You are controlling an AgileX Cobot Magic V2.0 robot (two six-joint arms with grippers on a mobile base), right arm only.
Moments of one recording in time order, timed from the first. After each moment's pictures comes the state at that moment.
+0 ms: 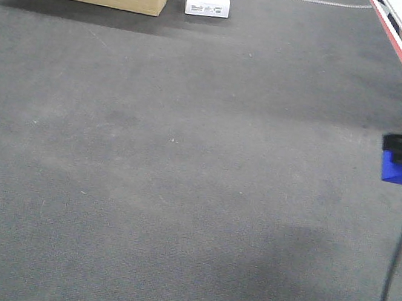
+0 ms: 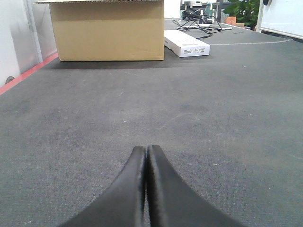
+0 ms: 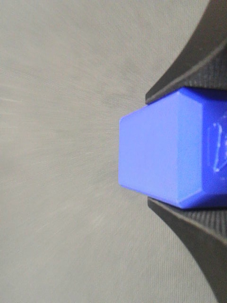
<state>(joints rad) -0.11 1.40 -1.08 0.10 0.65 -0.14</state>
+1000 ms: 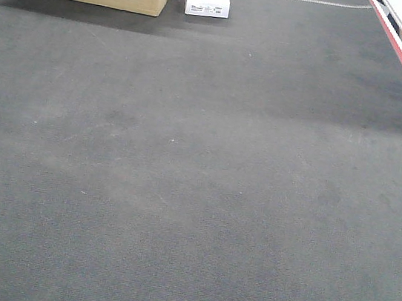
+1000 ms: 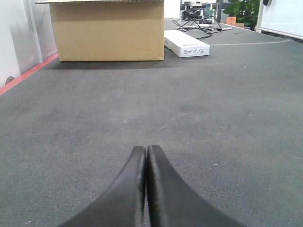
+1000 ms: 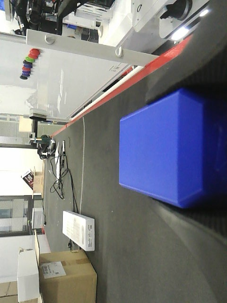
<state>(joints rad) -0.11 0.17 -0.30 0.11 0.23 -0.18</state>
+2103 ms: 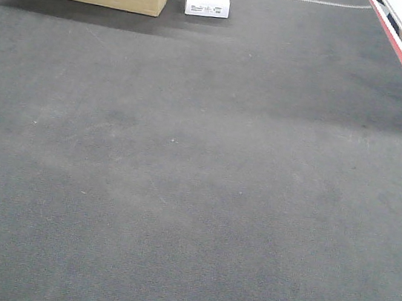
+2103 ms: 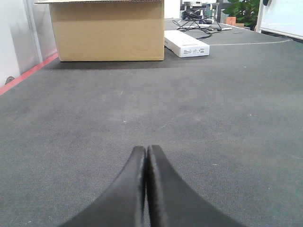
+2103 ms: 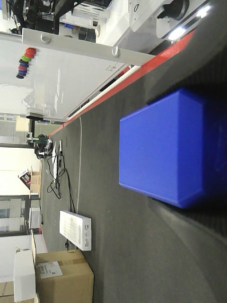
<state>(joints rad) -0.11 0.16 -0.29 0.11 0.24 -0.18</state>
